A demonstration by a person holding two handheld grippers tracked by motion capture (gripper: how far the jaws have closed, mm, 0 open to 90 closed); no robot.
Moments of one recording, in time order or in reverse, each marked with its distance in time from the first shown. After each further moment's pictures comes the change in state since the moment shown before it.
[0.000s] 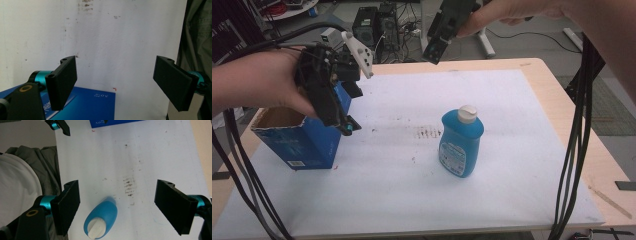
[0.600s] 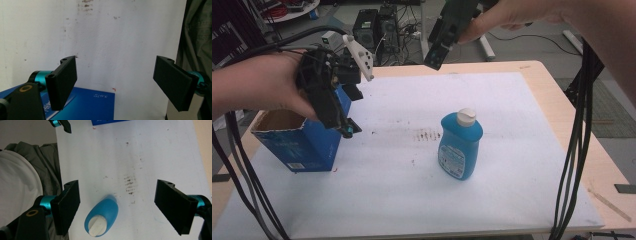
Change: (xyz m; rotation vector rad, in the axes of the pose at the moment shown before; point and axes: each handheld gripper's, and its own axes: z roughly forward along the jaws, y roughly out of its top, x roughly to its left) left arm 0.001 0.002 0.000 0.001 -0.005 -0.006; right arm 0.001 -0.002 0.001 0.013 0.006 -0.007
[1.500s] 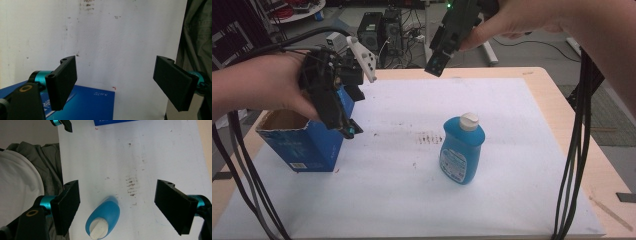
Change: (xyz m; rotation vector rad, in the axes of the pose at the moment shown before) left arm -0.003 -0.002 -0.004 -0.004 0.015 -0.005; right arm 0.001 0.004 0.004 0.001 0.016 -0.014
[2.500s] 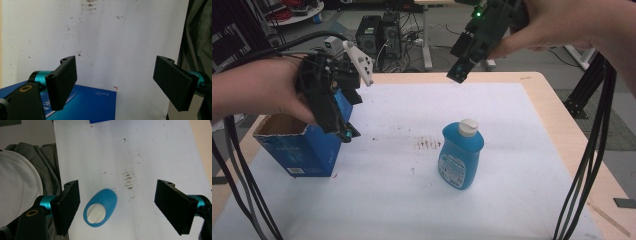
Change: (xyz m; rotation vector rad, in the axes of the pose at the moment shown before) left arm 0.004 -0.004 -0.001 -0.011 0.001 -0.003; right arm -0.003 -0.037 -0.014 -0.044 -0.026 0.043
